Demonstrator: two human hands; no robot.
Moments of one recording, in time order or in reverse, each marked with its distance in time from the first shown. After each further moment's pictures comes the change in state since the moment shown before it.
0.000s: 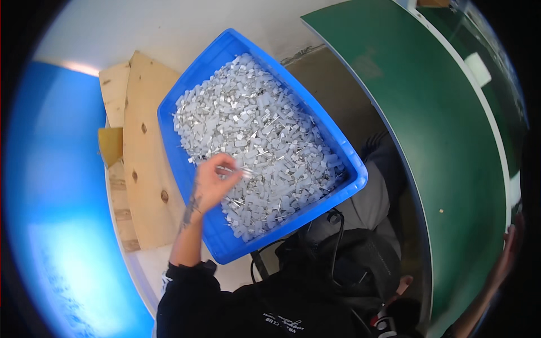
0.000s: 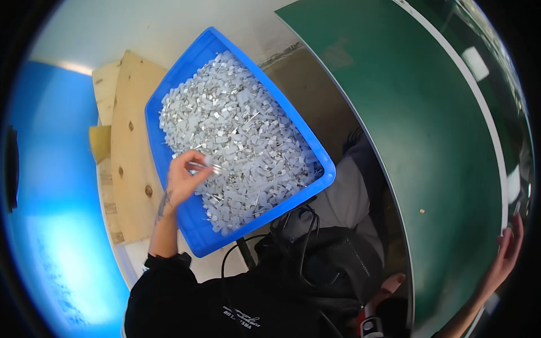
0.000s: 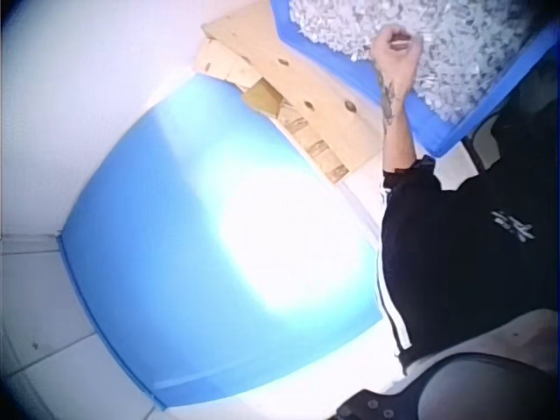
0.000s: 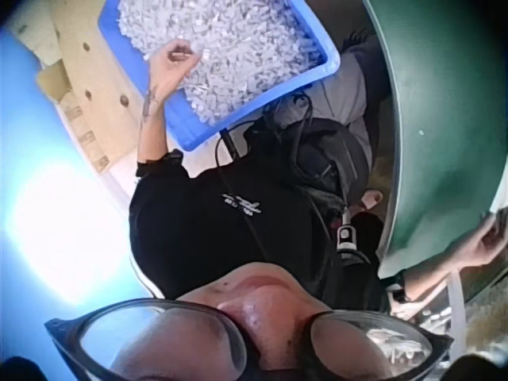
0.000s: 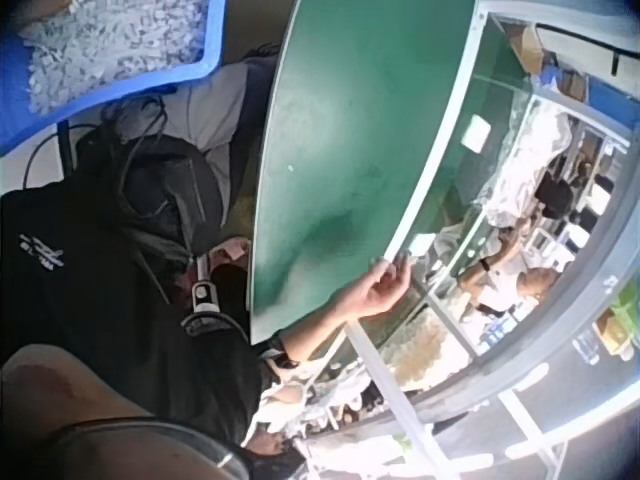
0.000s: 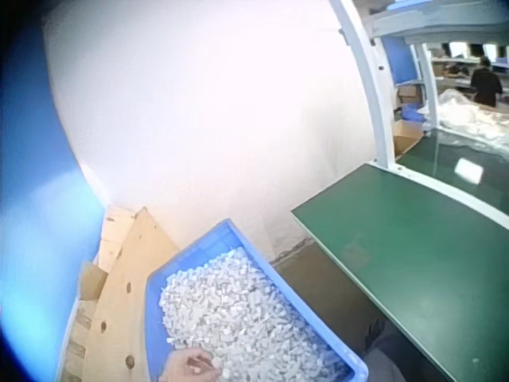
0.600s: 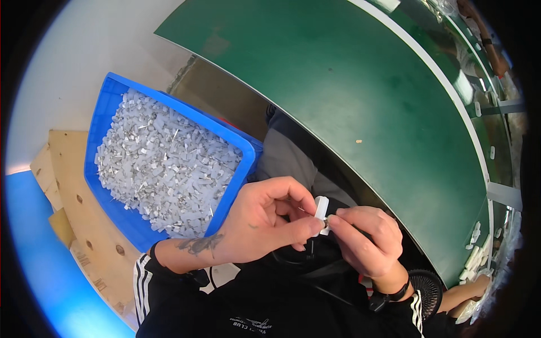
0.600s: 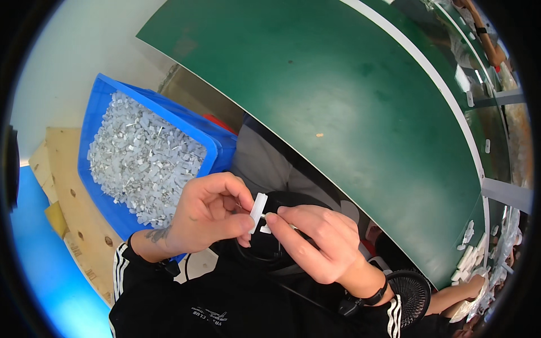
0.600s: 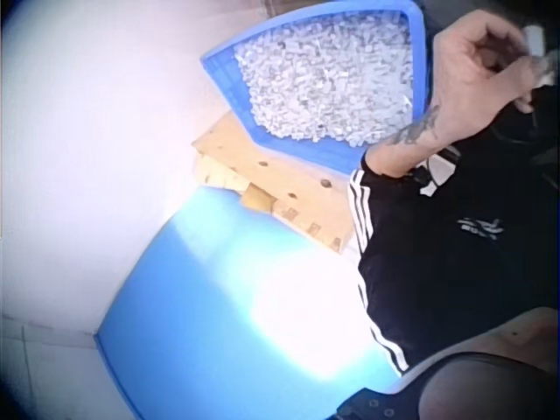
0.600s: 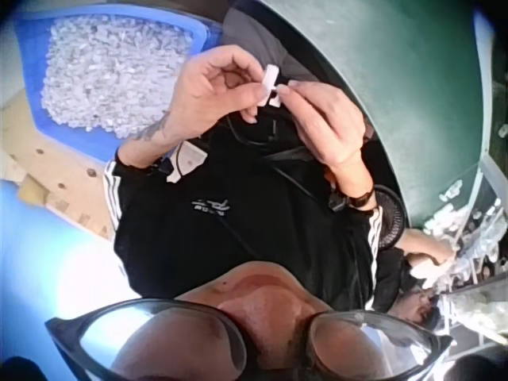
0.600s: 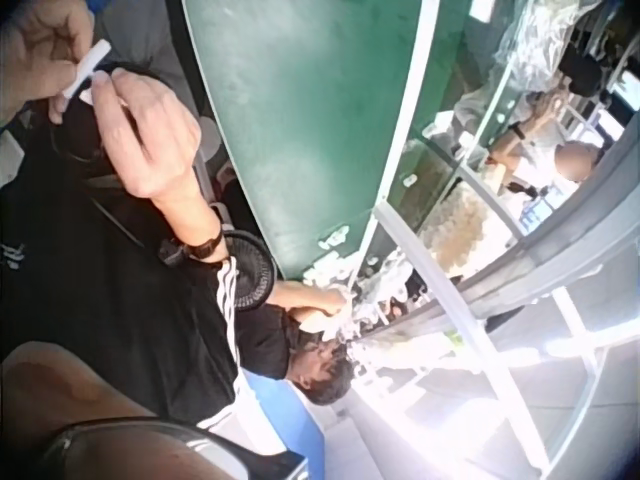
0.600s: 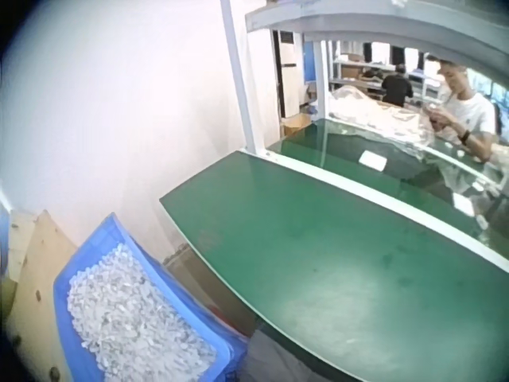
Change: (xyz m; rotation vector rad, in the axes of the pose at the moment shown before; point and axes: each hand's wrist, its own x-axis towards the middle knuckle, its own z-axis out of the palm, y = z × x) left_hand -0.026 0.201 0.134 -0.900 -1.014 -0.124; right_hand -0.111 -0.120 0.150 0.135 -0.036 -0.733
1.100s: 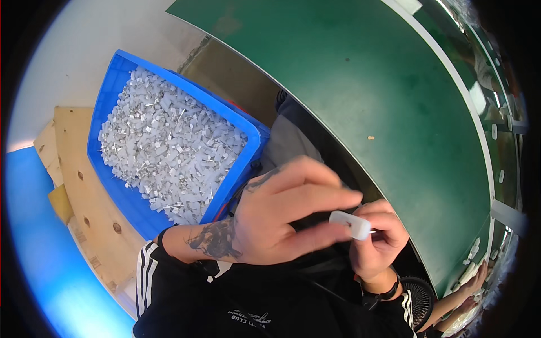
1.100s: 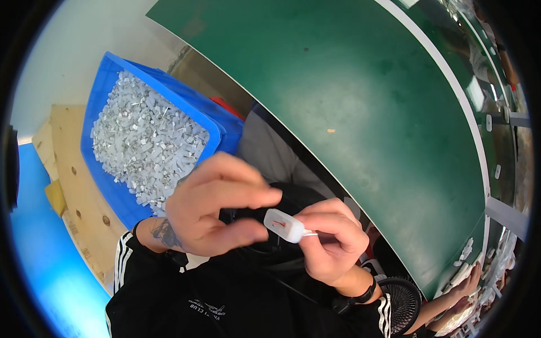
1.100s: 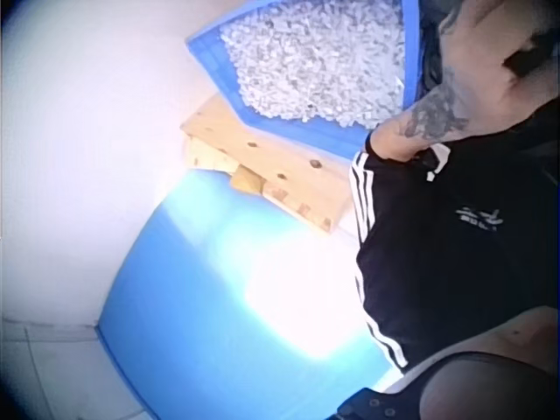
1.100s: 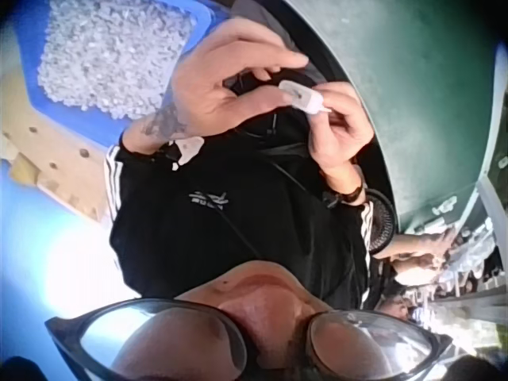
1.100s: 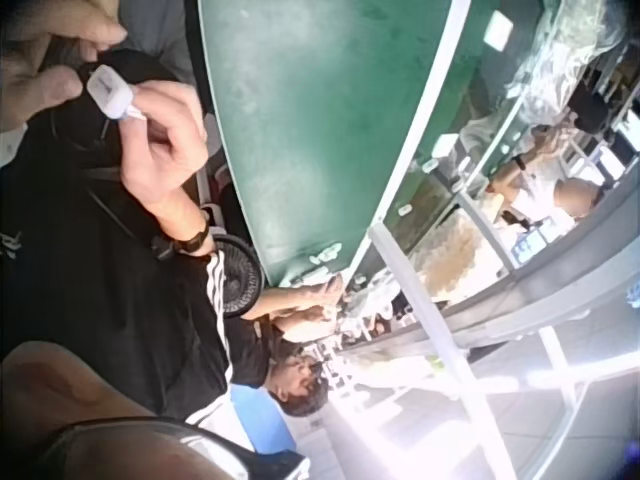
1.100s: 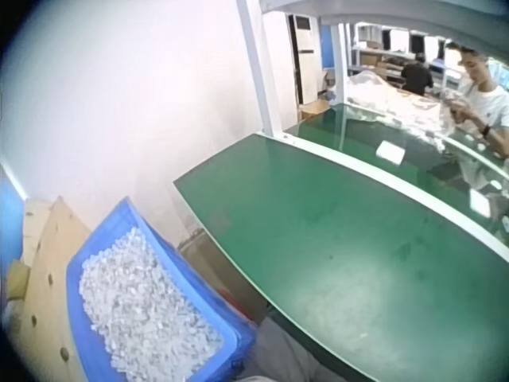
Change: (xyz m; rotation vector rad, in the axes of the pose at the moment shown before) left_hand 0.019 -0.001 0.012 0.770 0.139 0.819; right_hand -0.033 -0.005 0.003 0.612 0.155 0.608
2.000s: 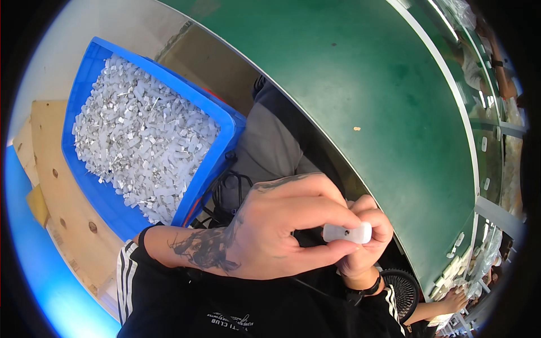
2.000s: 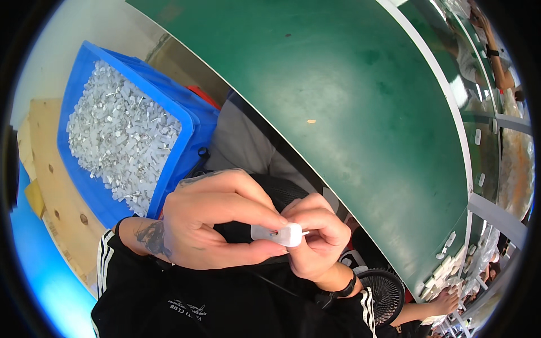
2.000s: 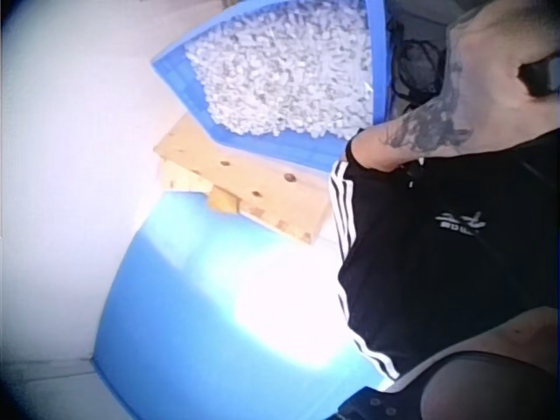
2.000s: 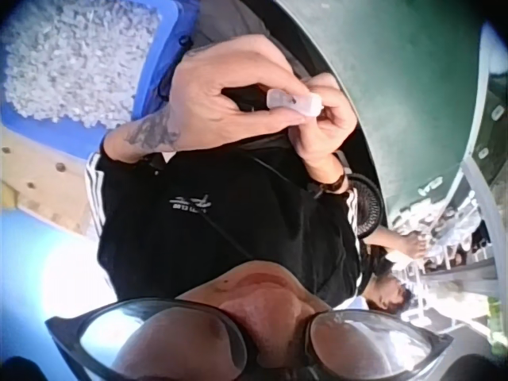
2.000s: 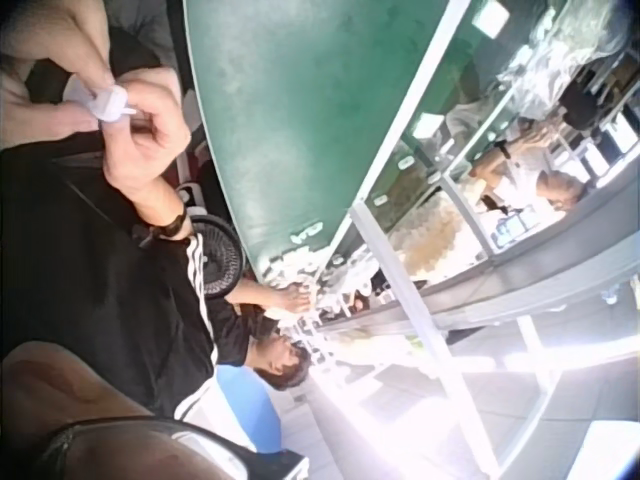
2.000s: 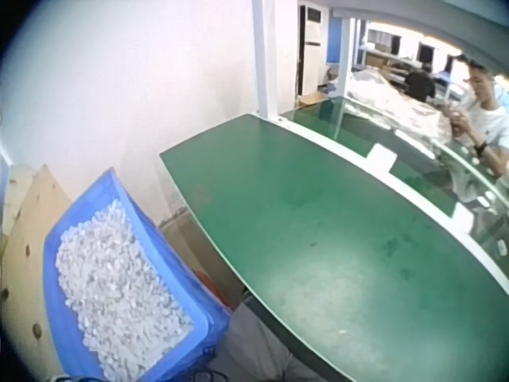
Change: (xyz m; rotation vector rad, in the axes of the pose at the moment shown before) left_hand -0.004 -0.001 0.027 -0.229 -0.010 -0.141; right_hand -0.013 0.009 0.001 0.360 0.082 0.151
